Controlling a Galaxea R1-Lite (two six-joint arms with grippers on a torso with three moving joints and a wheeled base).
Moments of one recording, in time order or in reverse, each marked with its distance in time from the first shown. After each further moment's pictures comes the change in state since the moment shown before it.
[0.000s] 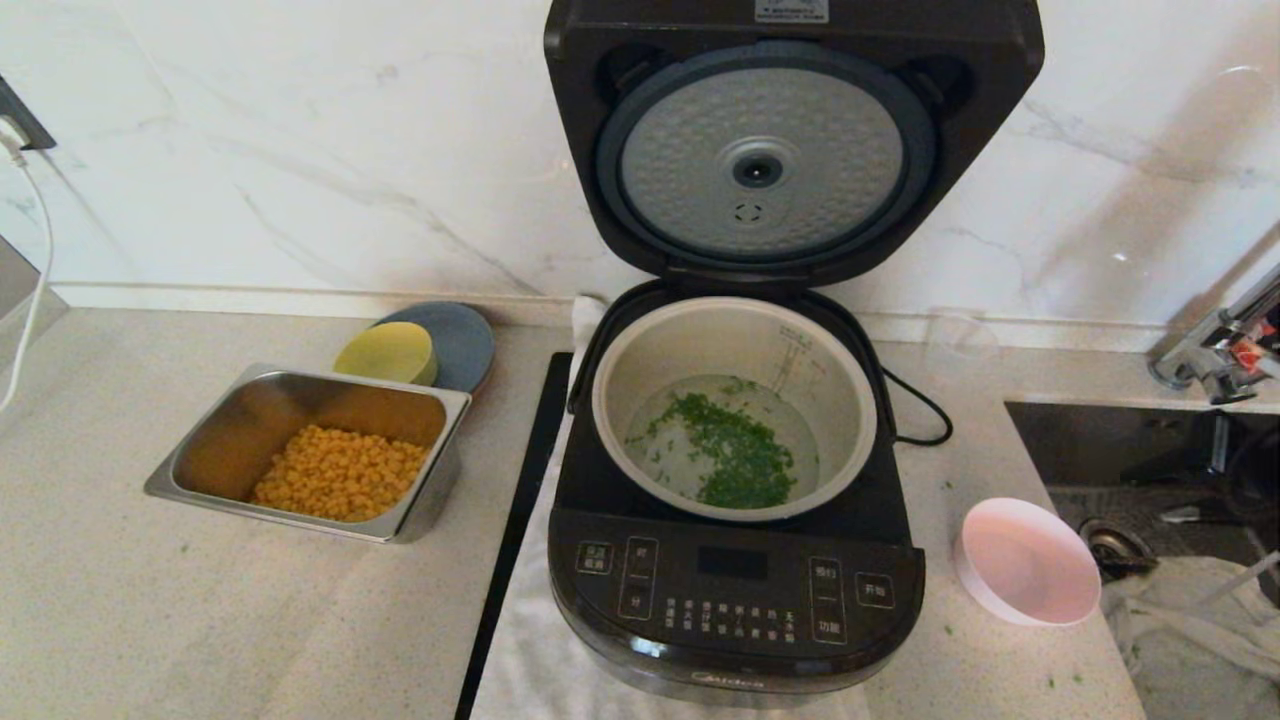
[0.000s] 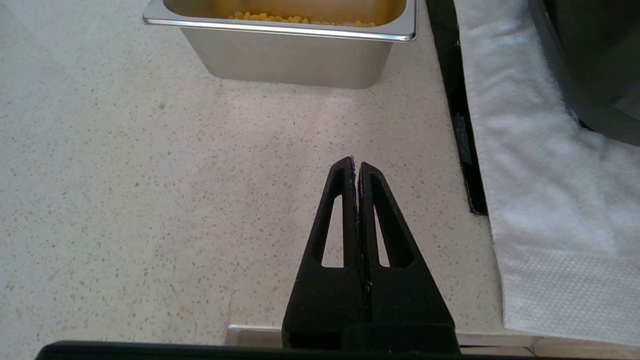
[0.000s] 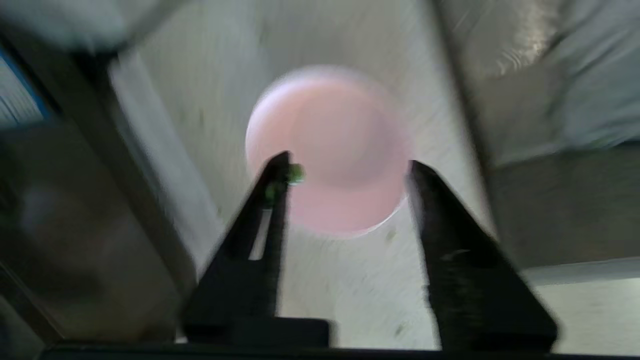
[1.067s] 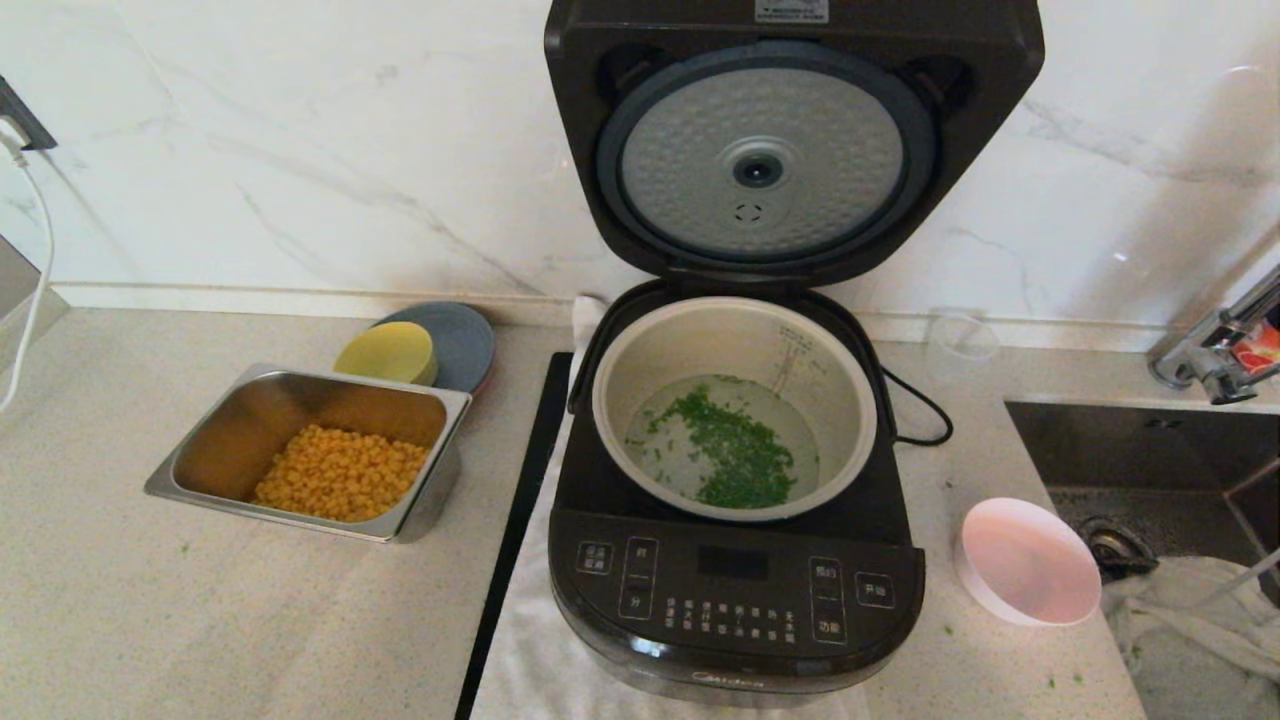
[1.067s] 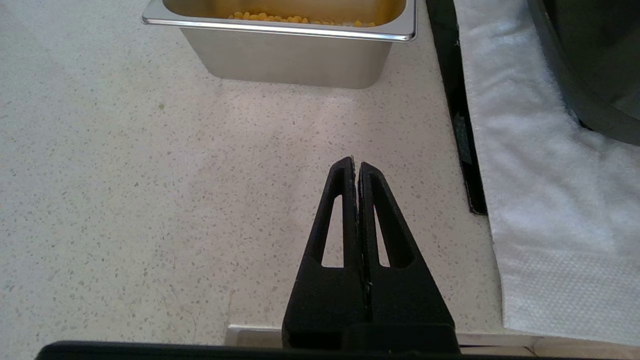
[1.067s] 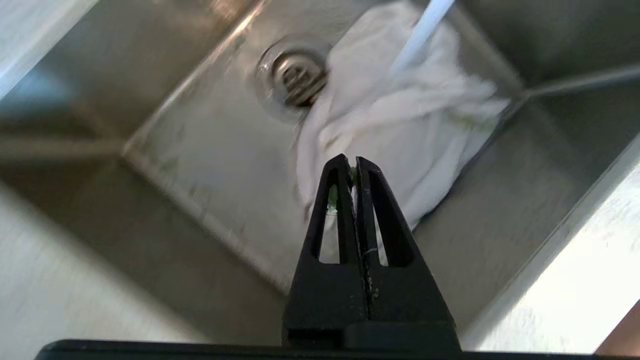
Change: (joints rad) left arm 0.000 0.000 0.000 0.000 0.000 0.000; right arm -0.241 0.227 -0.049 -0.314 -0.515 0.000
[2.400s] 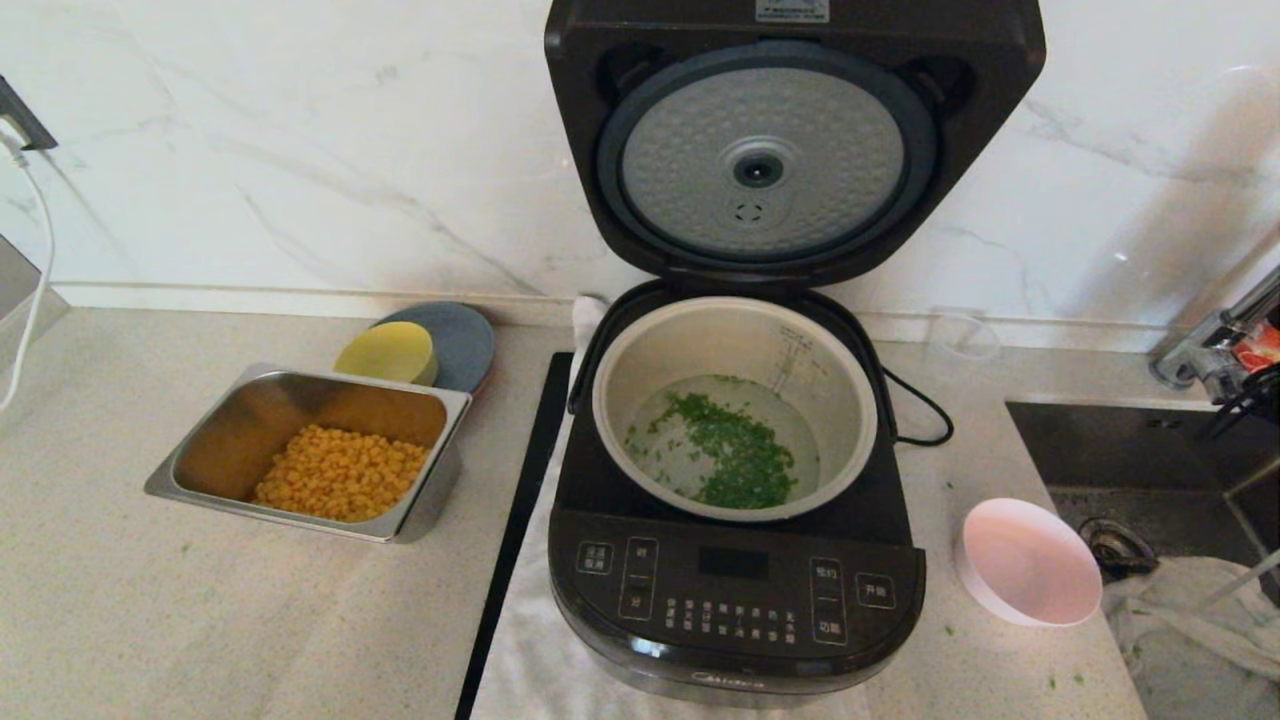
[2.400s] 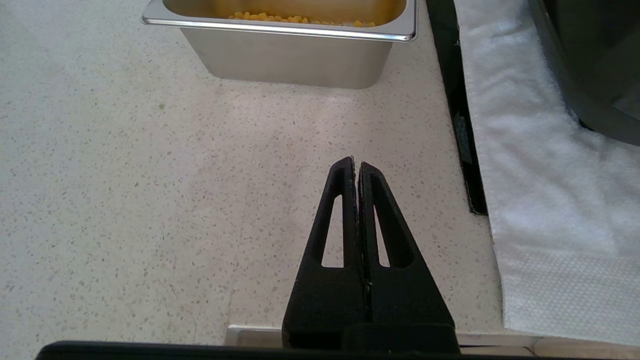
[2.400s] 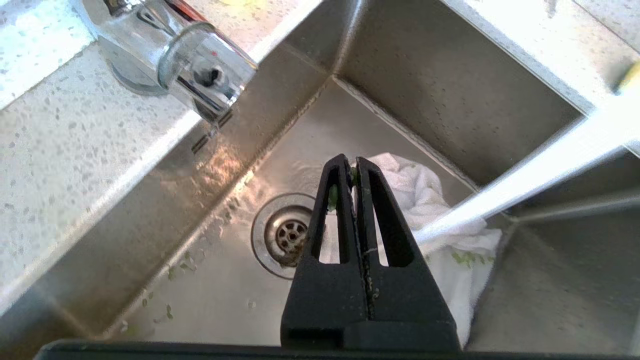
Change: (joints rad) left arm 0.000 0.000 0.000 0.000 0.000 0.000; right arm 0.040 0.272 -0.165 -0.374 -0.254 -0.032
